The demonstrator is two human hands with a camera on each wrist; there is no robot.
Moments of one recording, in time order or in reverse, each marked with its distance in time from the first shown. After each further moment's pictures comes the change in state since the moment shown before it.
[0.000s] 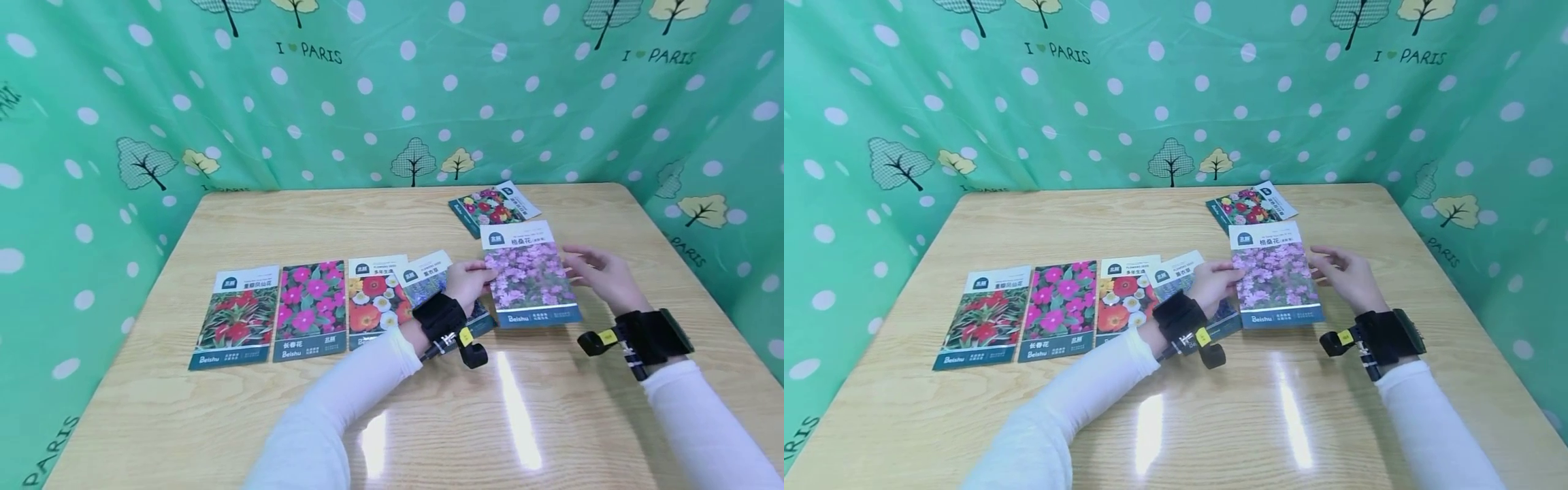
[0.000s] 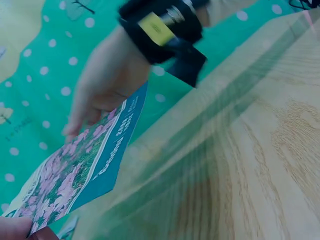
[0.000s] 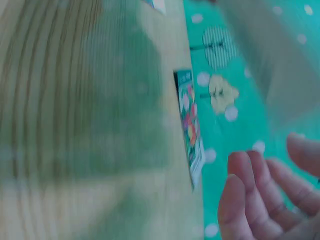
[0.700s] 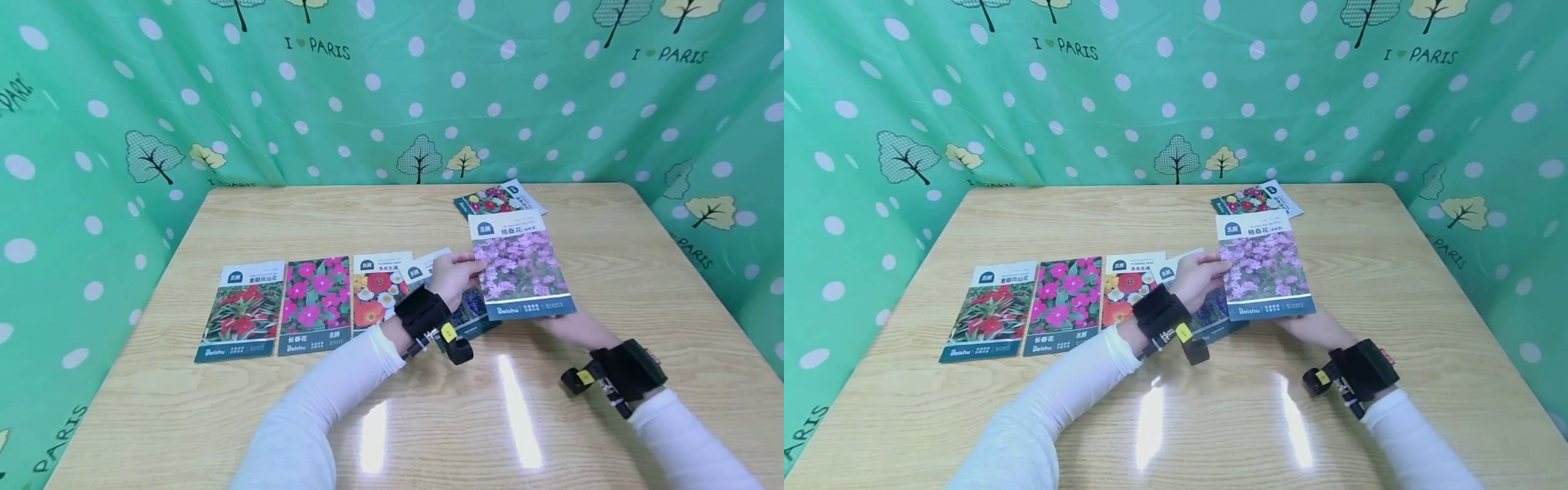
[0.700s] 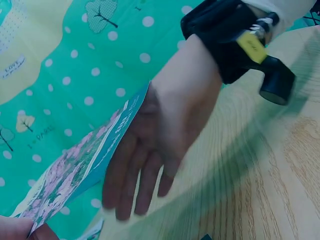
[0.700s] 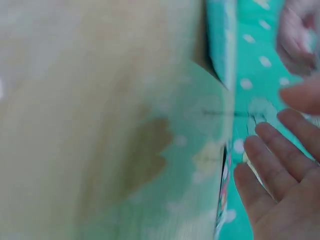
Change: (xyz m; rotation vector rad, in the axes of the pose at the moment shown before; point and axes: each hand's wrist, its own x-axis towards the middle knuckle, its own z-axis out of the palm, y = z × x) left_hand -0.013 0.027 -0.025 -0.052 -0.046 0.010; right_hand -0.070 -0.073 0.054 -0.094 -0.294 -0.276
